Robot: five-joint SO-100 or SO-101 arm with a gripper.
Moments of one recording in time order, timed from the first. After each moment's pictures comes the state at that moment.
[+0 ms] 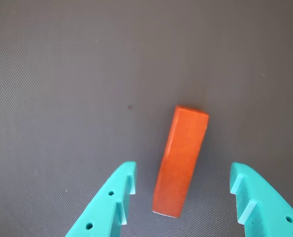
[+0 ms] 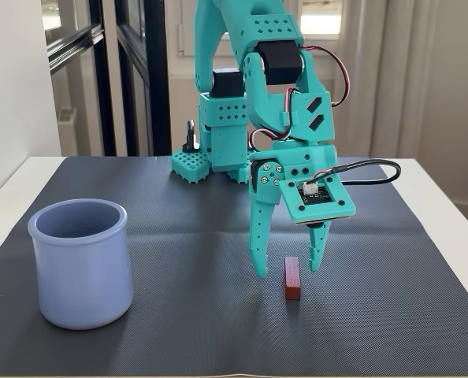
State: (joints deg) arm -19.5 90.4 124.6 30.1 103.3
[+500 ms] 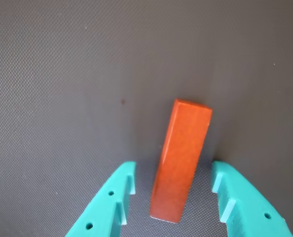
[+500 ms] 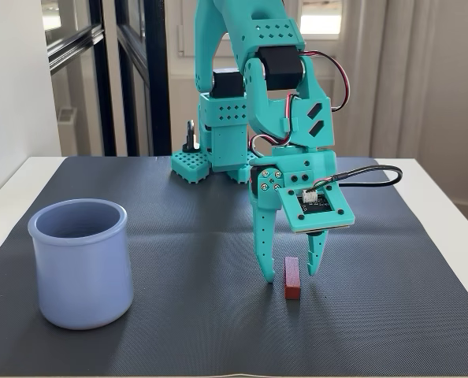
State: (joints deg) arm -19.5 88.2 124.3 30.1 103.3
